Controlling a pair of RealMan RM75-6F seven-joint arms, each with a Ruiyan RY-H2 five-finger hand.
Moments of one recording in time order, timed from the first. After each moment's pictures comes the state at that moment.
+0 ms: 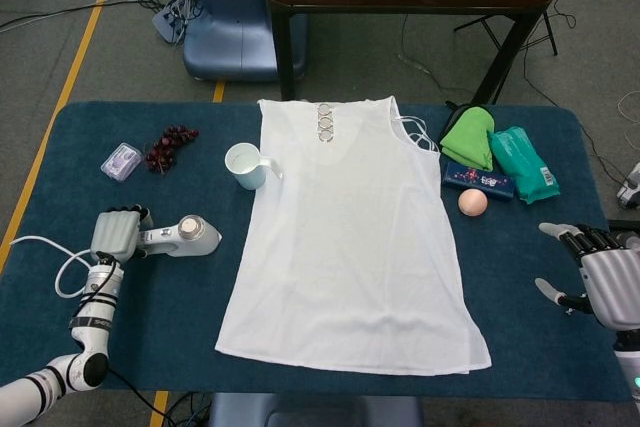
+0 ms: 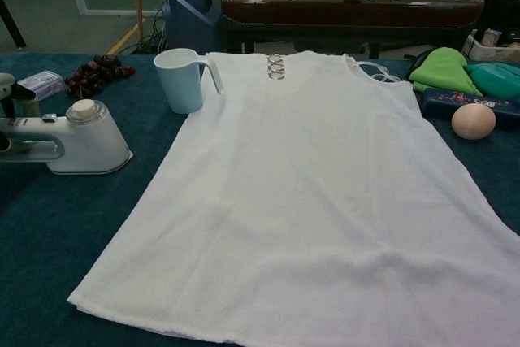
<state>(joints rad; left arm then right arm) -0.54 -1.54 -0.23 -1.18 1.05 1.04 0.36 0.12 -0.94 0.08 -1.70 -1.58 1.50 0.04</state>
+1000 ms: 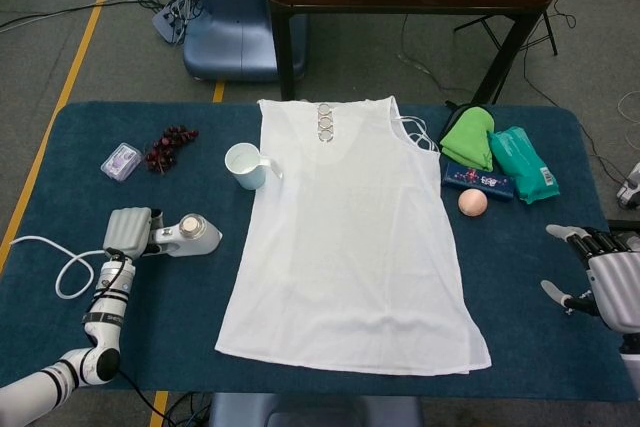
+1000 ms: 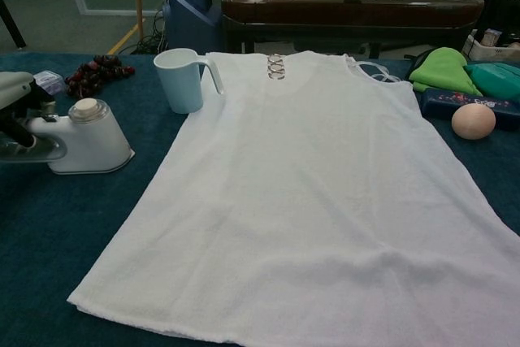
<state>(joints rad) -0.57 -1.60 -0.23 -1.10 1.09 1.03 0.23 0.11 -0.94 0.07 -1.69 -1.57 1.51 0.06</state>
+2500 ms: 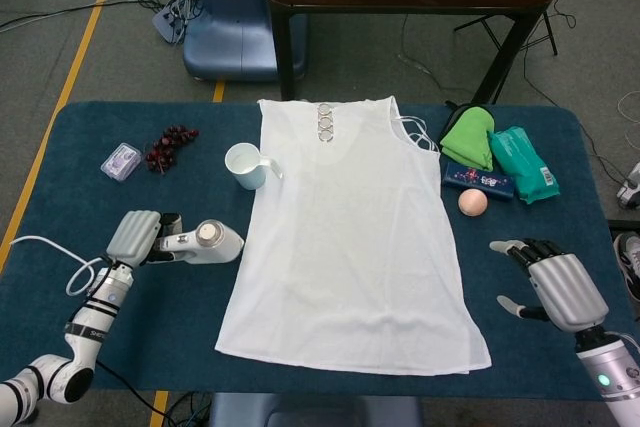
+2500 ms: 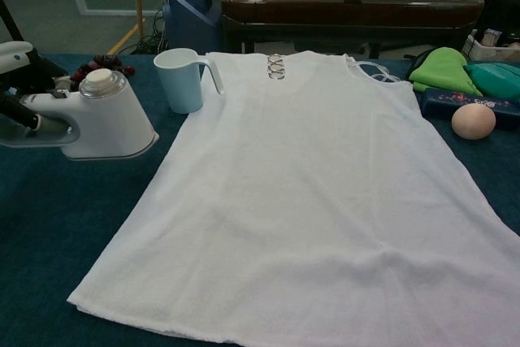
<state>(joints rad) -0.54 -1.42 -0.17 -1.34 1.35 1.09 -0.17 0.19 -0.94 0.03 -1.77 -1.65 1.34 0.00</state>
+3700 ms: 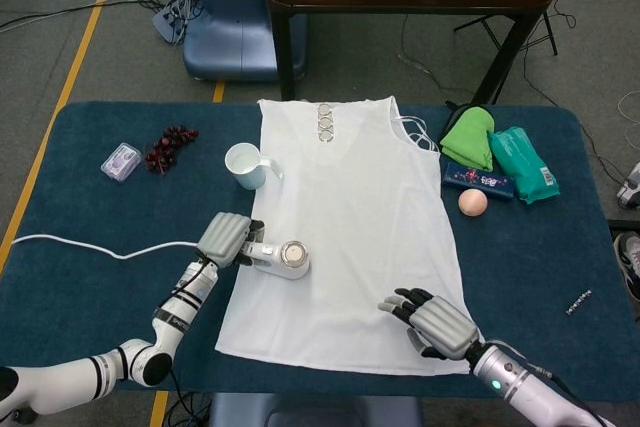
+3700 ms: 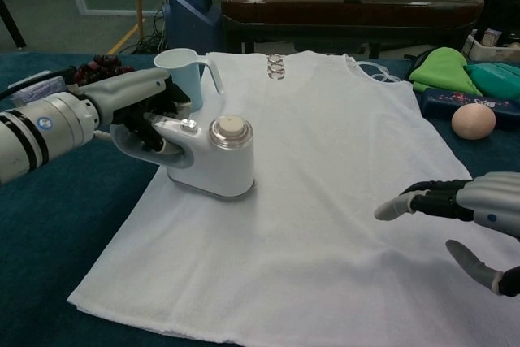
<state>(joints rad) -0.74 -1.67 -0.25 -1.36 1.17 0.95 0.17 0.42 -1.22 -0.10 -1.72 -1.74 0.95 -0.06</state>
